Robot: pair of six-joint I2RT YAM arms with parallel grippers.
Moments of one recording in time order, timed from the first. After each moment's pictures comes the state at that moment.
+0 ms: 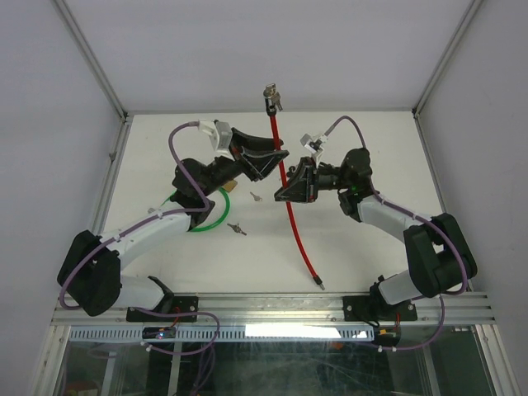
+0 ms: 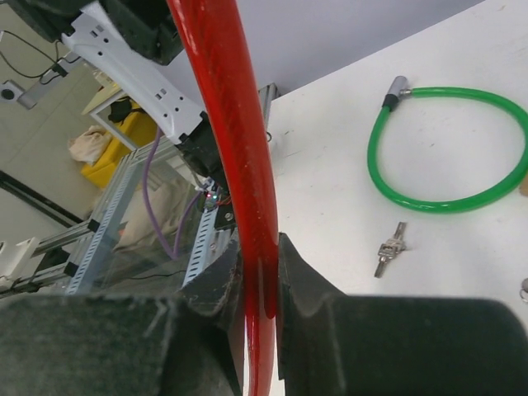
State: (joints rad) left arm -0.68 1.35 0.86 0.97 0.40 -0.40; right arm 0.42 1.46 0.75 0.85 -1.22 0.65
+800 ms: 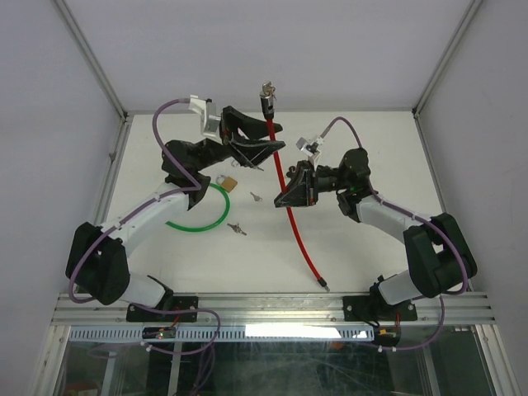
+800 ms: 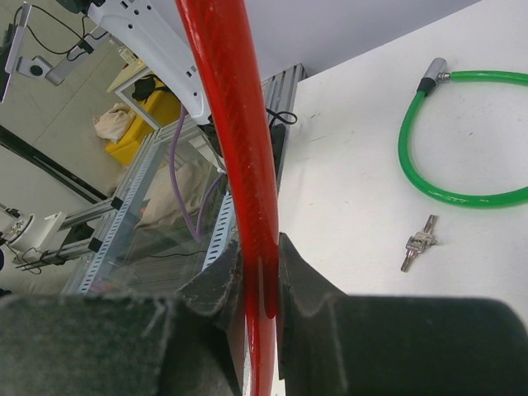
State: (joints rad) left arm -0.55 1.43 1.05 1.09 0.76 -0.53; right arm 0.44 1.46 0.76 0.85 -1.30 0.69
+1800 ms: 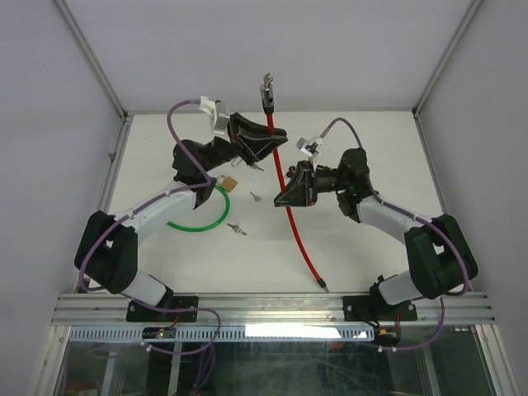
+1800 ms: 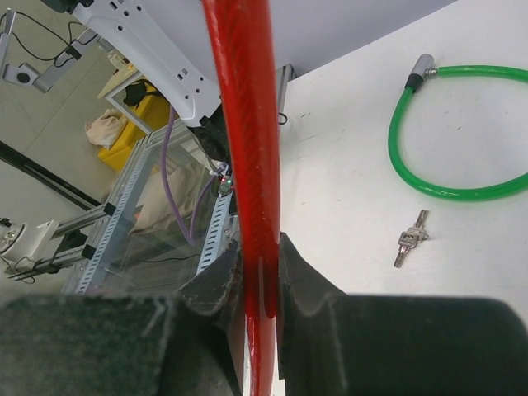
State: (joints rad) left arm -0.55 1.51 1.03 1.11 0.71 -0.54; right arm 0.44 1.45 0.76 0.79 -1.27 0.64
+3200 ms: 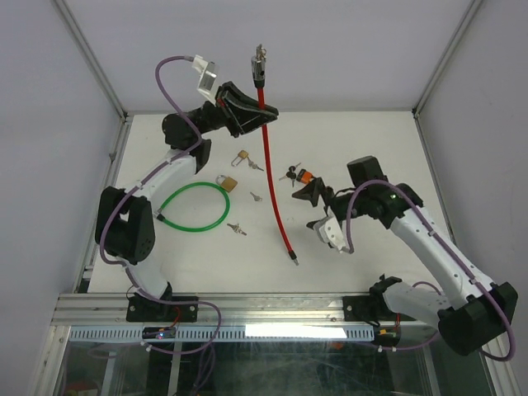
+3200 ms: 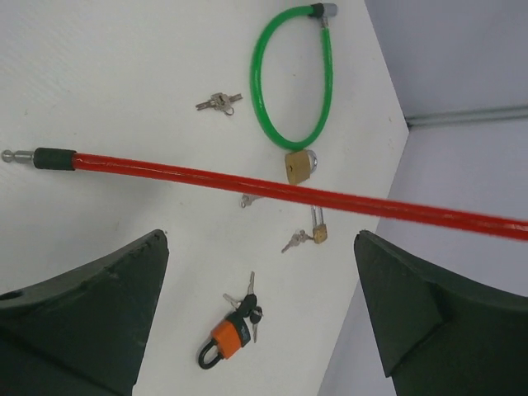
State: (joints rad) left arm -0.40 1.71 1.36 1.28 0.98 -1.01; right arm 0.44 1.07 1.04 -0.89 -0.95 -1.81
